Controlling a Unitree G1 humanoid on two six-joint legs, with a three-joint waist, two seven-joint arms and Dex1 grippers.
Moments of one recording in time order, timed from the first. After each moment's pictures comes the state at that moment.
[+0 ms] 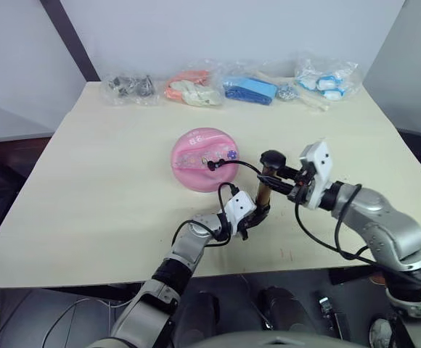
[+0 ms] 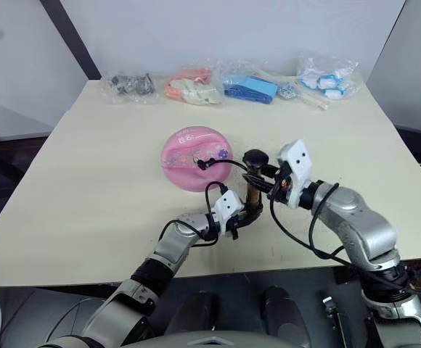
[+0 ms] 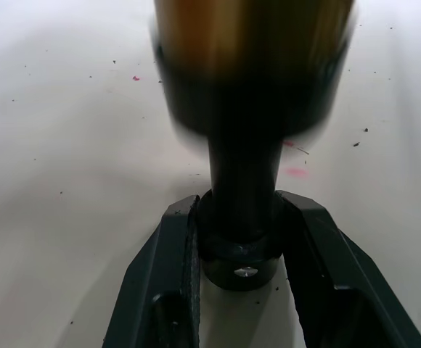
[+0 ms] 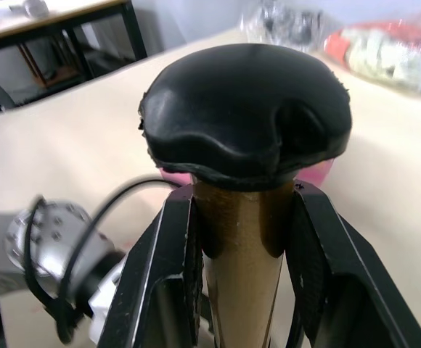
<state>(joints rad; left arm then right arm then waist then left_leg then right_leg) -0.39 0.16 -0.35 0.48 0.05 -0.03 -0.72 -0.29 -0.44 0.15 -0.33 0.50 0.62 0.61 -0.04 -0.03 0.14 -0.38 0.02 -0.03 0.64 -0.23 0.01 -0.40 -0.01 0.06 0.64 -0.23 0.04</state>
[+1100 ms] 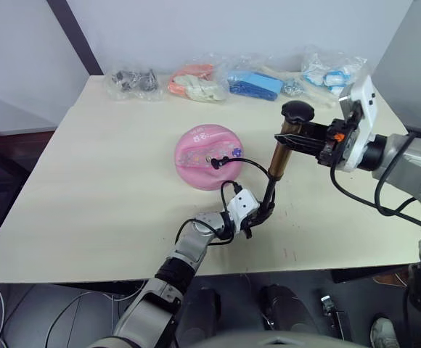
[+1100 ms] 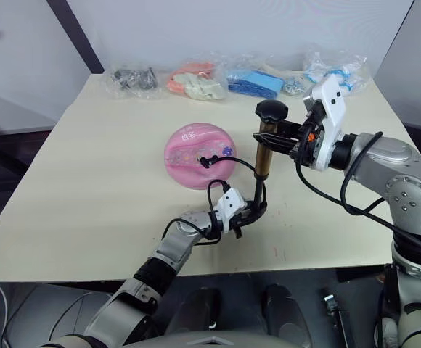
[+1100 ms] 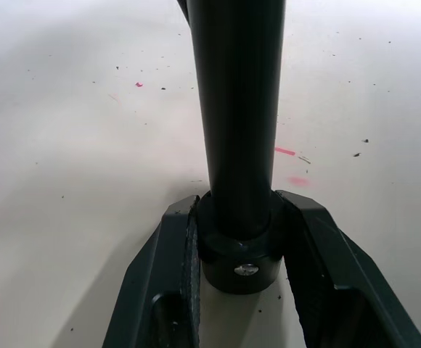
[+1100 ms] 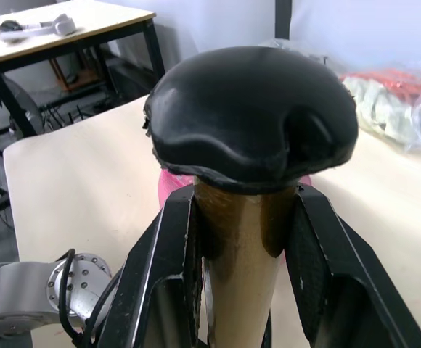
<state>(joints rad) -0.40 0.14 -0.35 0.48 0.04 -0.04 -0.72 -0.65 -0.64 -0.14 -0.45 0.87 1.06 0.56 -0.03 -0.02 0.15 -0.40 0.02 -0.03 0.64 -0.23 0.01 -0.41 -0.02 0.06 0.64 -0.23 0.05</state>
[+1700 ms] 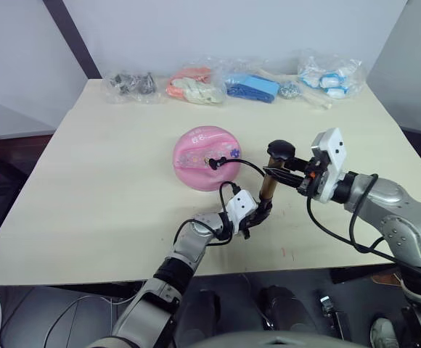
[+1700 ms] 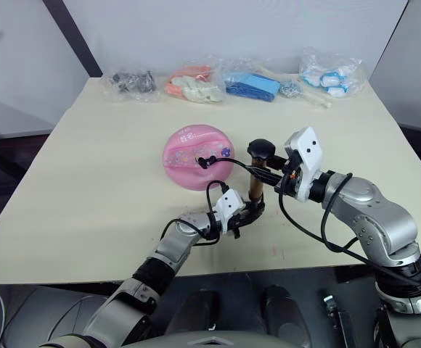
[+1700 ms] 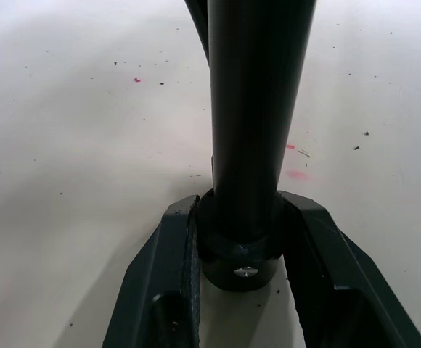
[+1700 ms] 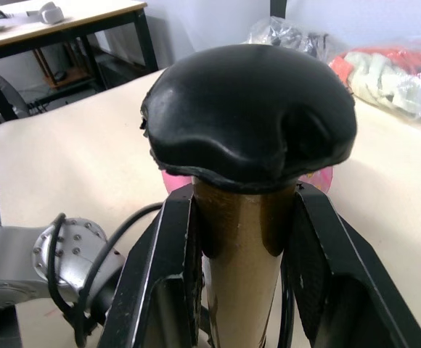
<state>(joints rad) -0.39 0.15 -0.35 0.49 0.04 -0.03 -0.72 -0.31 -0.48 0.12 -0.37 0.58 0.66 0.58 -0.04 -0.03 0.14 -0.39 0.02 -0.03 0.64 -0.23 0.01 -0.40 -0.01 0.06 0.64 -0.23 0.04</state>
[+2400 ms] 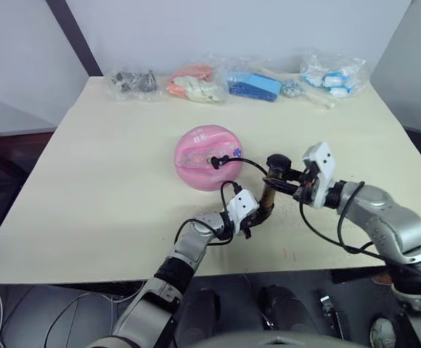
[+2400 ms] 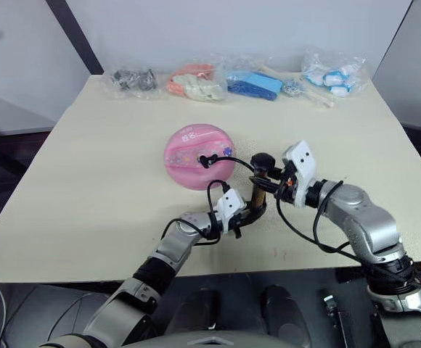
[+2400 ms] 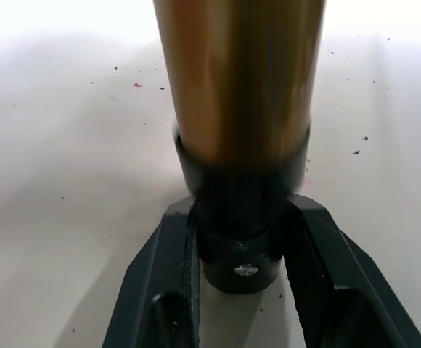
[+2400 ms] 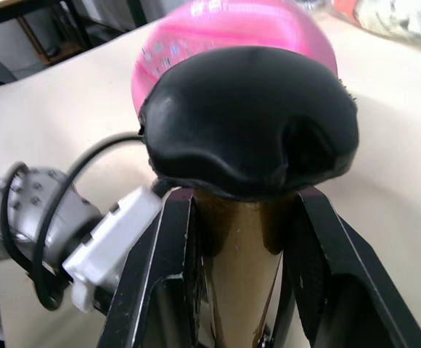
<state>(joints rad) -0.40 0.14 -0.35 0.49 0.04 -0.05 -0.72 -0.38 -0.52 0.06 -0.34 0.59 0.74 0.65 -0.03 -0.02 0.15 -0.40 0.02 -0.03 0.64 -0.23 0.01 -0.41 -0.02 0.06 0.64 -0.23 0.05</state>
